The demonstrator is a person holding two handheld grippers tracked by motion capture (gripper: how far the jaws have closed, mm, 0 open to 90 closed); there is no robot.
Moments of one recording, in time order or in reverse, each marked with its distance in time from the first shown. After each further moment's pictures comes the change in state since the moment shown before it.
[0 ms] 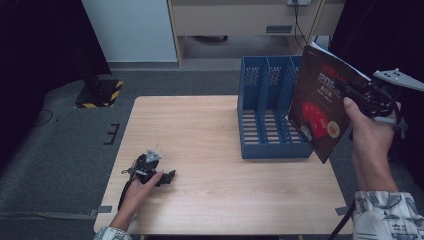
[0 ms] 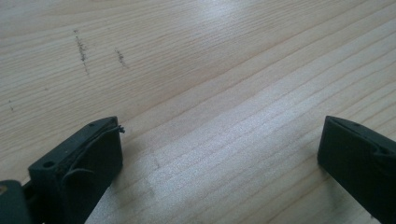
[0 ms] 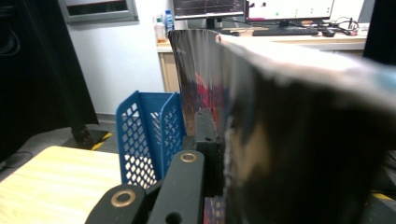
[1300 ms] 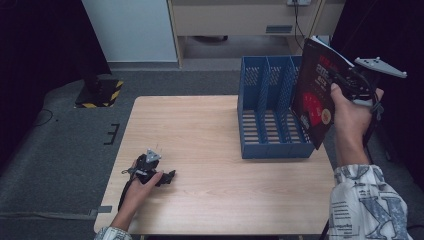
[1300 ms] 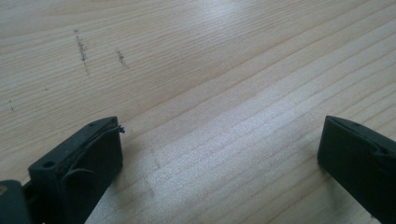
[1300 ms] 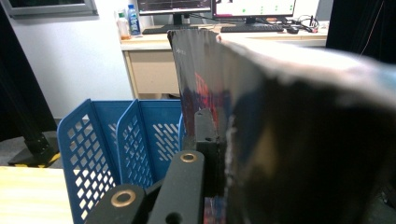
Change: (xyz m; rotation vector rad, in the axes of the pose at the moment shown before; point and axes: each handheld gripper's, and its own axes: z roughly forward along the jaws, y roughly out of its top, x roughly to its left) left arm 0.000 0.000 0.000 0.000 0.002 -0.001; right arm -0.002 0.002 0.058 0.014 -0.145 0.007
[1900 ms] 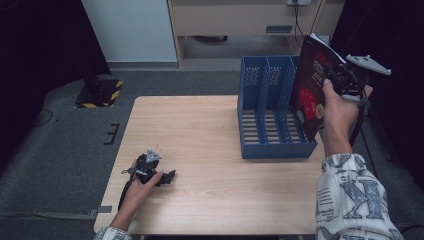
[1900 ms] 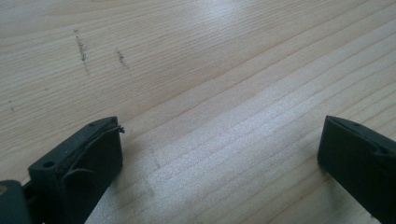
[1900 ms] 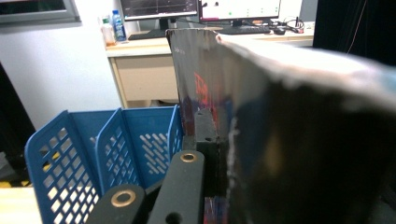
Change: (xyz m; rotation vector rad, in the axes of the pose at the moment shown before) left arm 0.000 0.000 0.000 0.000 0.000 0.000; right arm 0.002 -0.007 0.030 -0.027 -0.058 0.031
